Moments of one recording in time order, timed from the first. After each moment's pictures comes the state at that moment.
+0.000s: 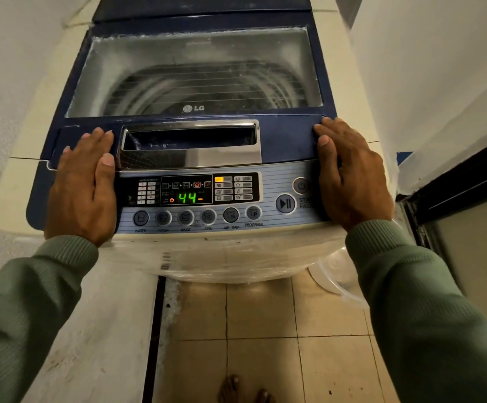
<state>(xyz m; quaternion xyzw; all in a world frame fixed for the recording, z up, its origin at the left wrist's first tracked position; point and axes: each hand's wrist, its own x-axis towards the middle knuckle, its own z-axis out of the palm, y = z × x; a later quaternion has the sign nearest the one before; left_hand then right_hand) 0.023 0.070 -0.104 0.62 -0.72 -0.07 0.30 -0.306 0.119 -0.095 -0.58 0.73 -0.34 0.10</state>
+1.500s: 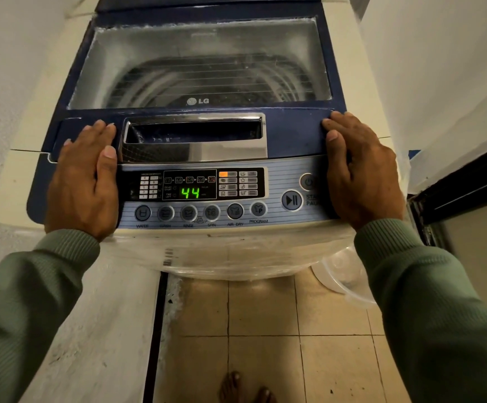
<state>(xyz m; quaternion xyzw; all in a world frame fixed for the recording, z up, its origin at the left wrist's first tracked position) 0.023 0.071 -0.105 0.63 -0.71 -0.07 0.32 -0.307 0.119 -0.097 -0.58 0.73 -0.35 0.09</state>
